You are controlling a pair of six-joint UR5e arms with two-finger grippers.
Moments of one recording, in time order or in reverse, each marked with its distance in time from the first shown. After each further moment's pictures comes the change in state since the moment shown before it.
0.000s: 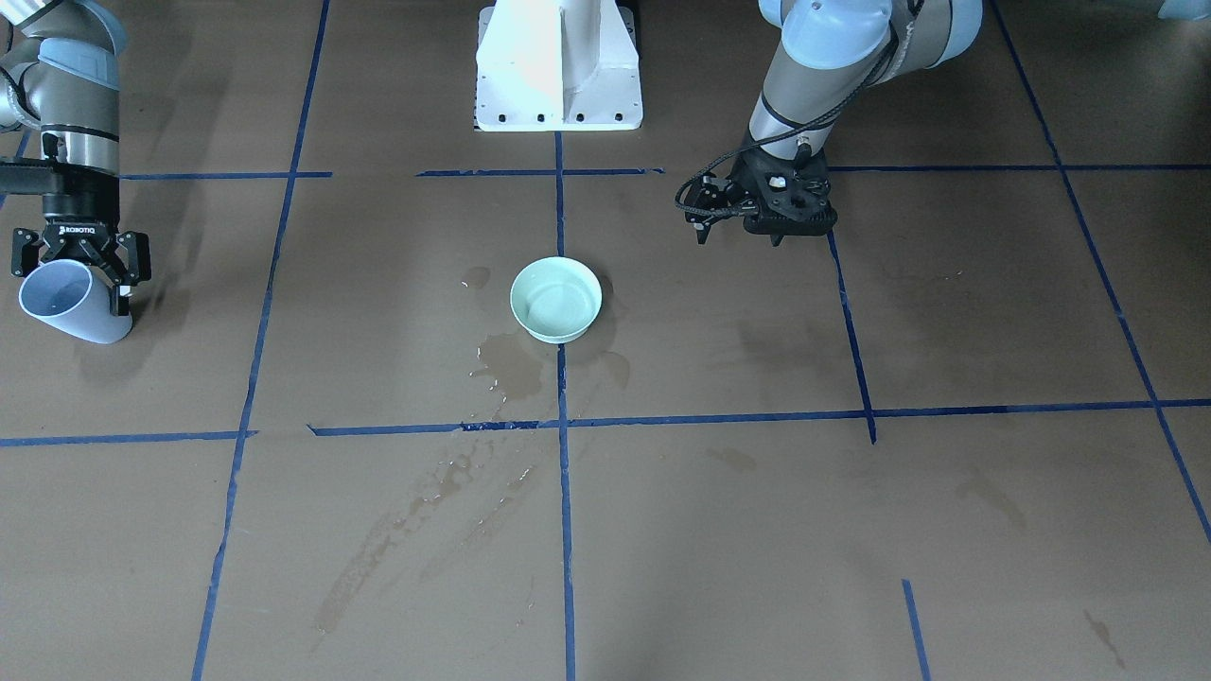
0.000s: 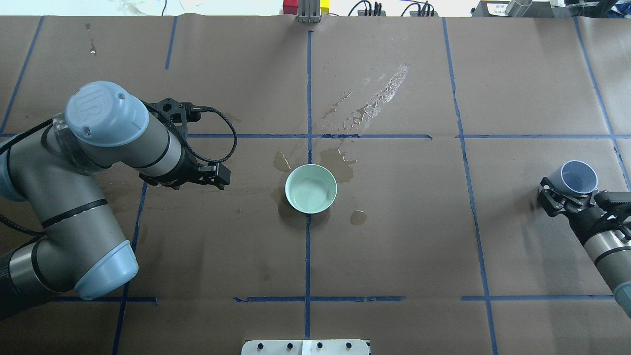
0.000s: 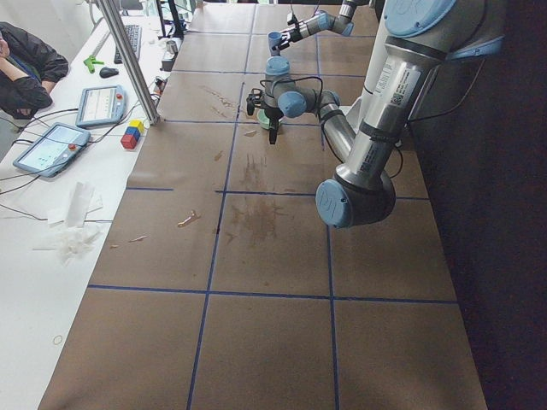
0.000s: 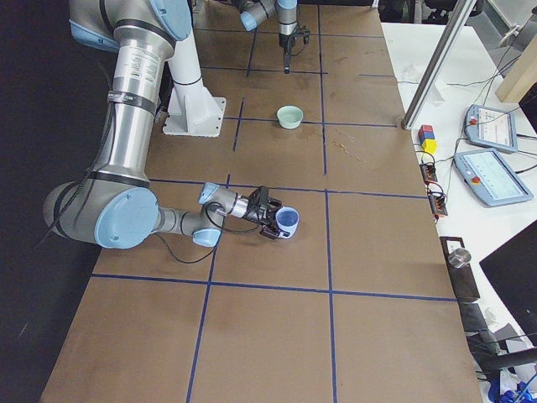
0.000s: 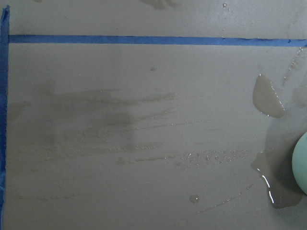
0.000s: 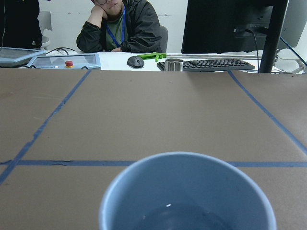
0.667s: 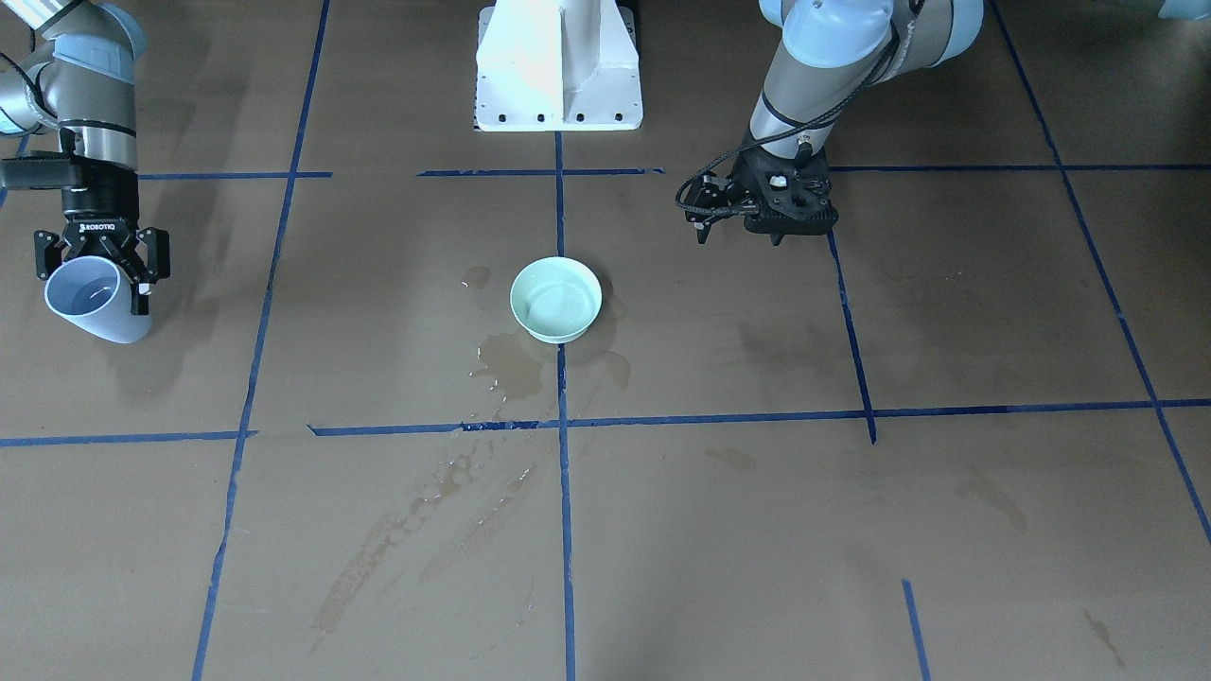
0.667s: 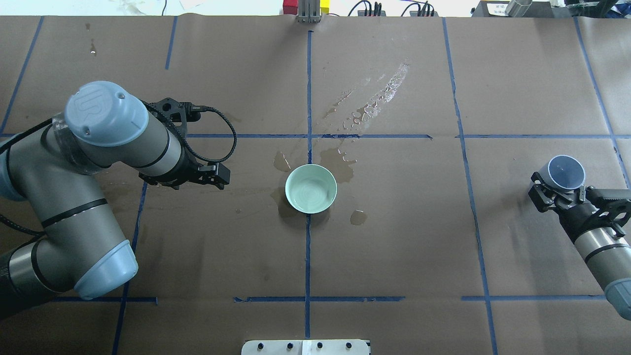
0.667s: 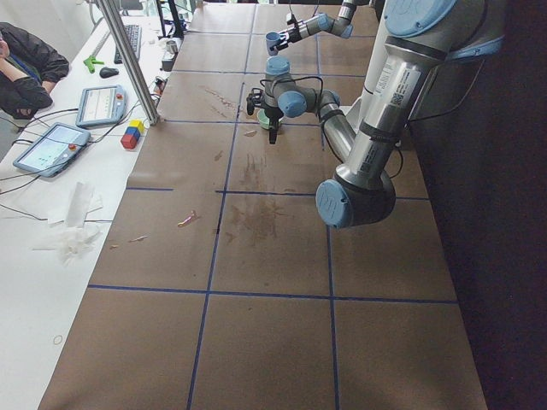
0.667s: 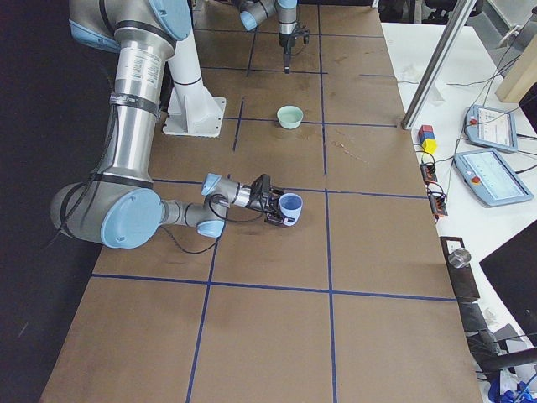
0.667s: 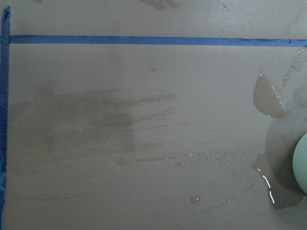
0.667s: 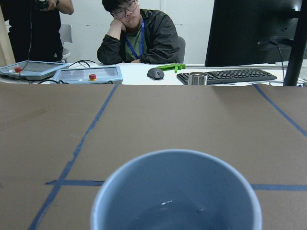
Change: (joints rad) left arm -0.001 0.000 -0.005 0.000 0.000 0.000; right arm 0.005 0.023 0.061 0.021 -0.009 -0.102
